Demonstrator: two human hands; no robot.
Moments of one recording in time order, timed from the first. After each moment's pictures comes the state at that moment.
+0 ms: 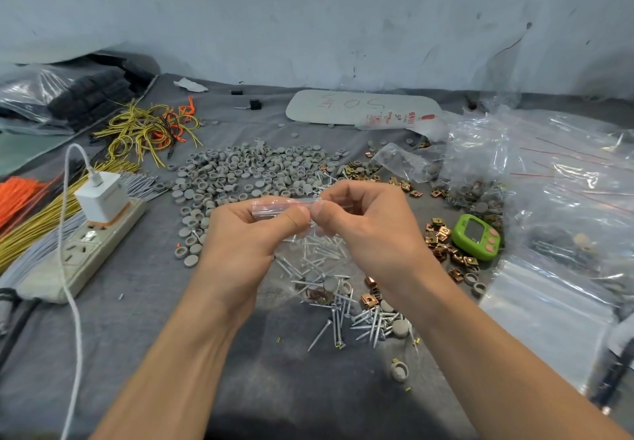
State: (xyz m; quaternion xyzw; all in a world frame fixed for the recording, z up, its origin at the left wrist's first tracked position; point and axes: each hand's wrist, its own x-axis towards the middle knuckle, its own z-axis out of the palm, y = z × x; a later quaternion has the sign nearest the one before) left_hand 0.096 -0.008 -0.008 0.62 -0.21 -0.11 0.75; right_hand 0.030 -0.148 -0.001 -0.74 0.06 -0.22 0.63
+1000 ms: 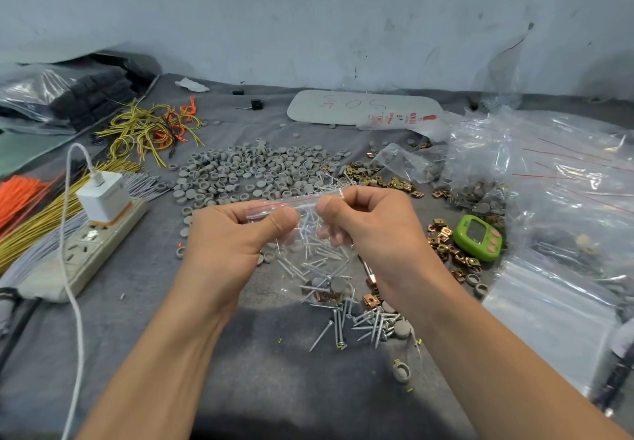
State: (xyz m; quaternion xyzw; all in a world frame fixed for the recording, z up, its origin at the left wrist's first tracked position) left_hand 0.109 0.005 -0.012 0.66 -0.17 -0.10 0.73; right_hand 0.032 -0.151 -0.006 -0.70 0.12 -0.20 0.67
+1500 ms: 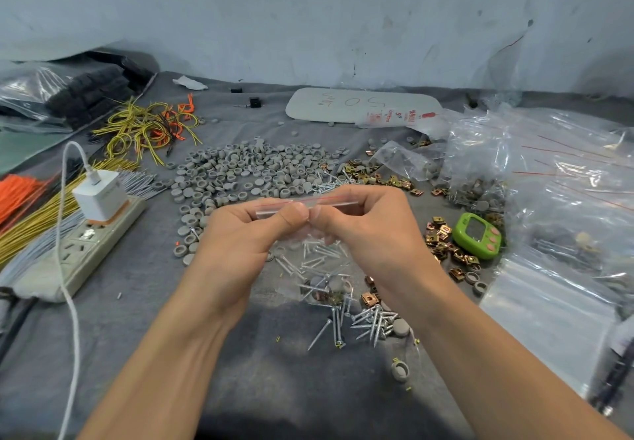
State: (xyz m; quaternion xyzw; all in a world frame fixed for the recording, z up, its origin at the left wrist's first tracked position) left_hand 0.102 -0.003 -0.012 0.64 -0.21 -0.16 0.72; right_hand 0.032 -0.151 -0.010 -0.71 0.08 -0.21 0.67
